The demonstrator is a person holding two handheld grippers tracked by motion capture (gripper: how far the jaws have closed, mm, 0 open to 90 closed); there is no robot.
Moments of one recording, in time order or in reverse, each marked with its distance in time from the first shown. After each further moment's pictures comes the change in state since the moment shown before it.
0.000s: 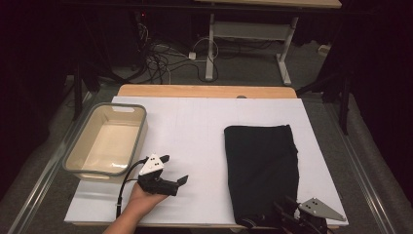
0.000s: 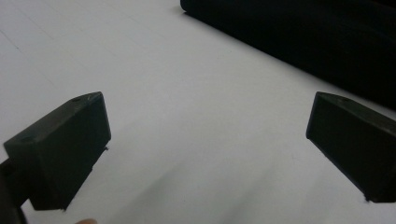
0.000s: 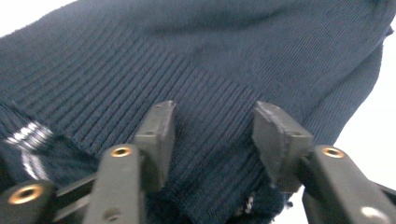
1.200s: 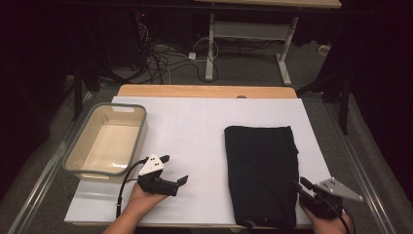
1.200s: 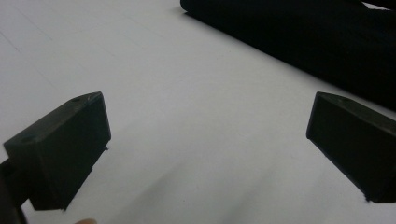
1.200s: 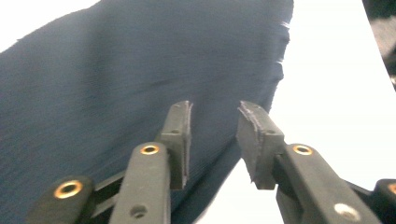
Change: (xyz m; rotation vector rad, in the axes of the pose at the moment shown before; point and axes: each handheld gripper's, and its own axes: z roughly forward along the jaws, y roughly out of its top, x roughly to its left) left arm 0.000 0.000 0.000 -0.001 -0.001 0.002; right arm -0.063 0.031 0.013 -0.044 -0.121 0.053
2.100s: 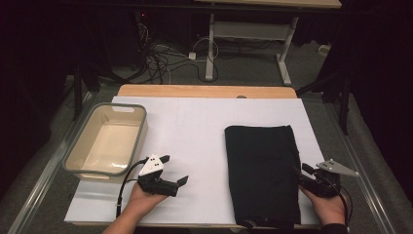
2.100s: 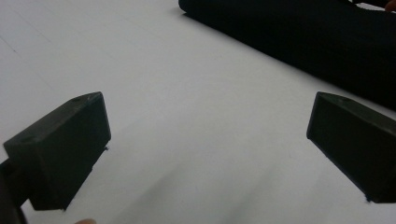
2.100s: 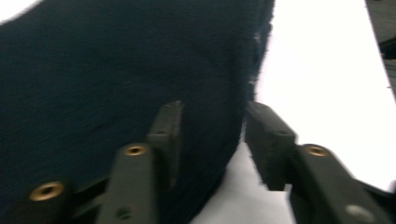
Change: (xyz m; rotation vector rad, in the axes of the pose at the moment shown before) left arm 0.000 0.000 0.000 -0.005 -0.005 0.006; right arm -0.030 0.017 0.030 0.032 0.028 0.031
